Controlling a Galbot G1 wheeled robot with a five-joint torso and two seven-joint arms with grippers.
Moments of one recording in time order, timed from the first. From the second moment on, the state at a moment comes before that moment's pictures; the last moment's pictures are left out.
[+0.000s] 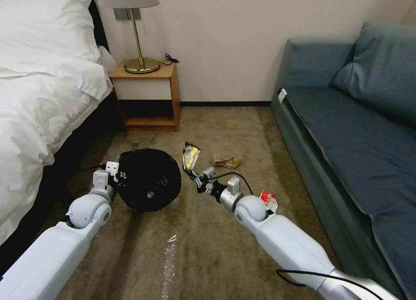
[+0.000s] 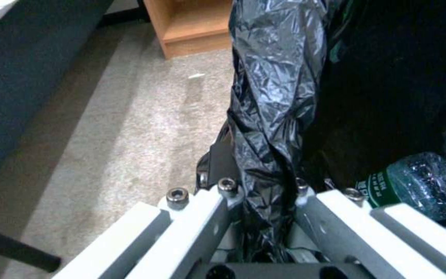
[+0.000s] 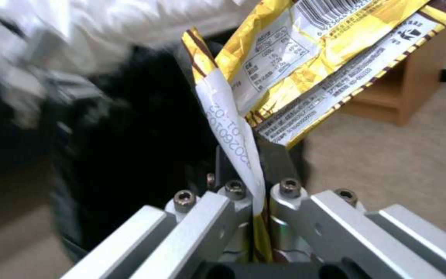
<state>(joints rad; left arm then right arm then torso) 0.94 -0.86 -0.21 -1.64 -0.64 0.41 -0.32 -0.66 1.20 -0.28 1.44 0.72 -0.04 -0.22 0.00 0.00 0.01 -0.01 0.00</state>
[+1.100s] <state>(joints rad) 0.89 -0.93 -0.20 -1.59 -0.61 0.40 -0.32 -0.61 1.37 -0.45 1.37 0.80 -0.06 -0.18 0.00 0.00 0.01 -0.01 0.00</state>
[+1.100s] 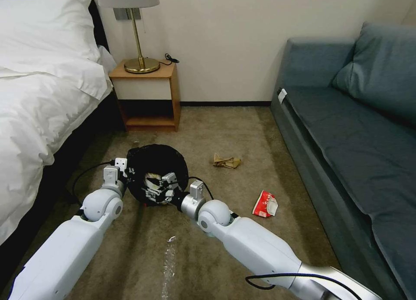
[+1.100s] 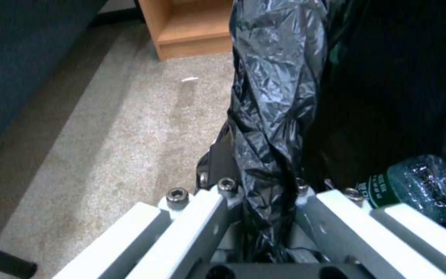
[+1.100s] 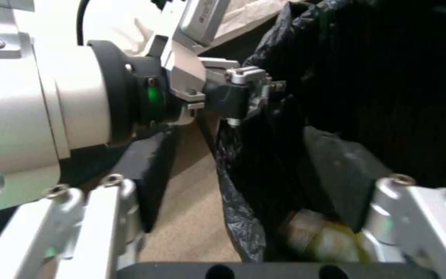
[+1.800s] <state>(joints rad) 0.98 -0.93 -0.30 -1.59 -0.55 0.36 -0.31 -0.59 1.32 -0.38 1.29 0.74 -0.02 -0.18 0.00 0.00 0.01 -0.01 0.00</state>
